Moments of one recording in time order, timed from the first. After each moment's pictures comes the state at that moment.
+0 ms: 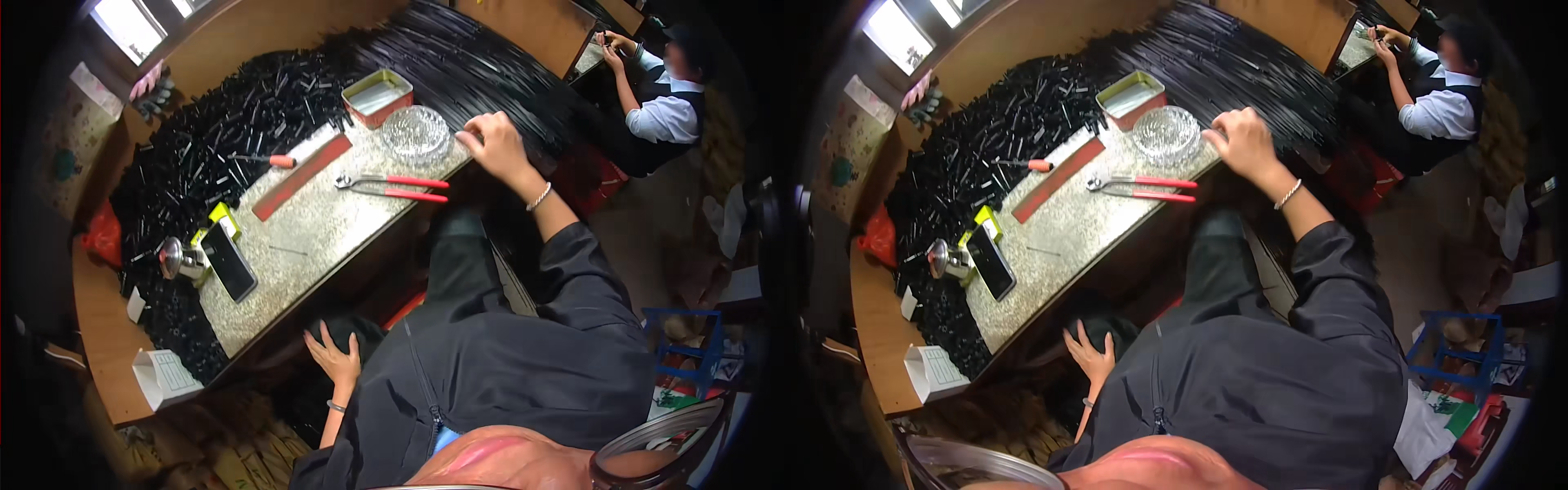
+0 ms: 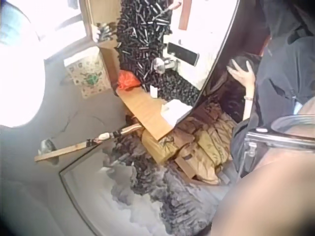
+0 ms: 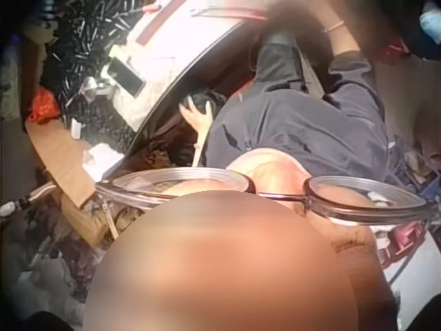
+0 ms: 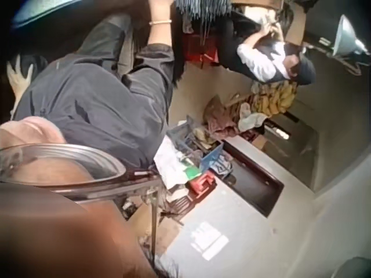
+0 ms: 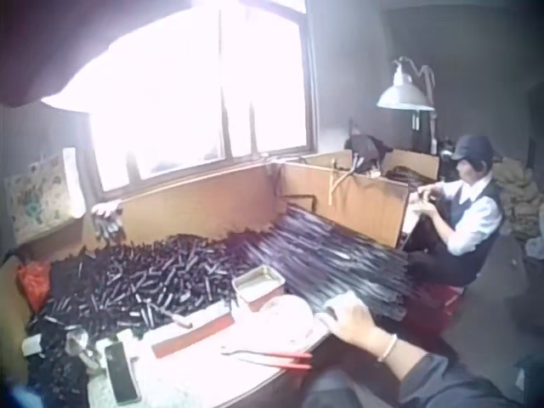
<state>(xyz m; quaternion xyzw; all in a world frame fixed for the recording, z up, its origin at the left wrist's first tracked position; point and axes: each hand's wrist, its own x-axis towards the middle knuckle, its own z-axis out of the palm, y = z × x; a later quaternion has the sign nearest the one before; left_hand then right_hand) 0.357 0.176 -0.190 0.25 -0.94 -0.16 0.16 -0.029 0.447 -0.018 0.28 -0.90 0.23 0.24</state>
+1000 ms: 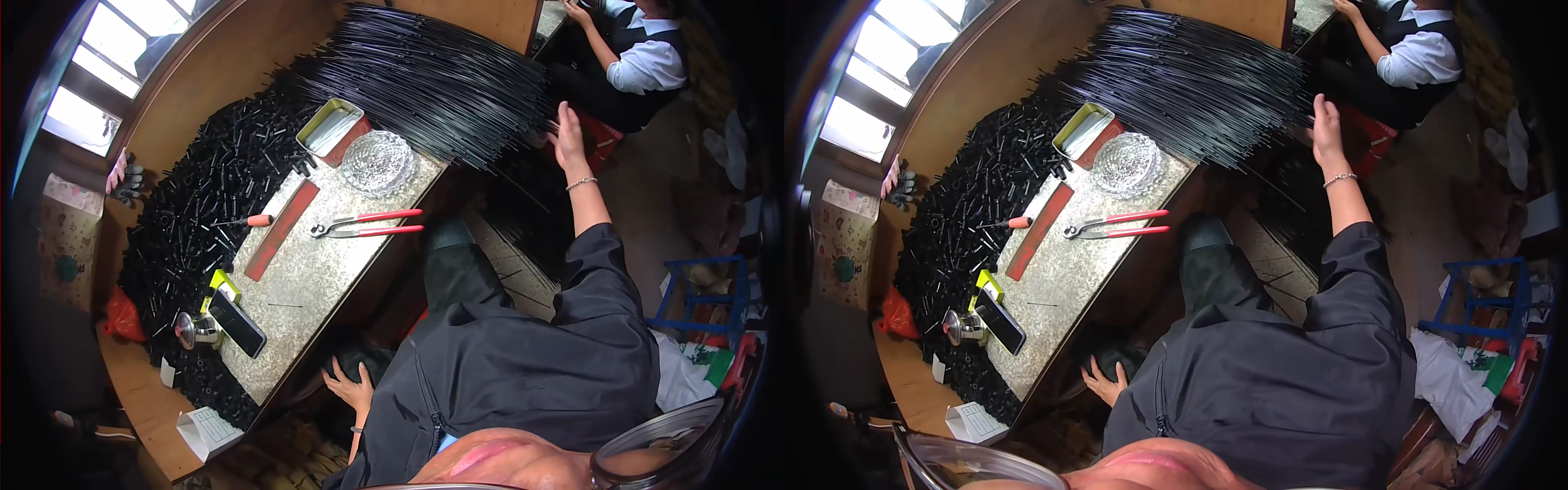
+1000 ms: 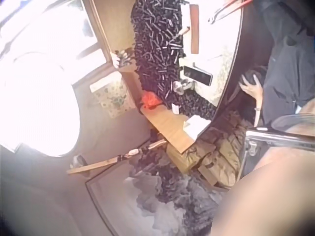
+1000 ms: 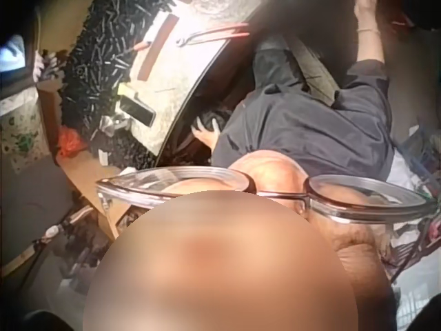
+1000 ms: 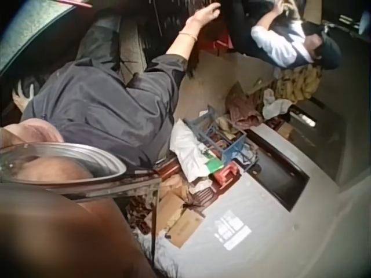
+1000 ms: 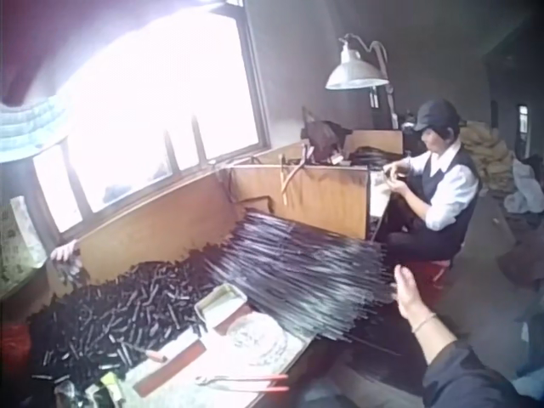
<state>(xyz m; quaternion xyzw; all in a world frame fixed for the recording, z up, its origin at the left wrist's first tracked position) 0.357 0.168 -0.194 0.30 -0.93 -0.15 0.14 -0.091 0.645 -0.091 -0.17 -0.61 0.76 0.14</state>
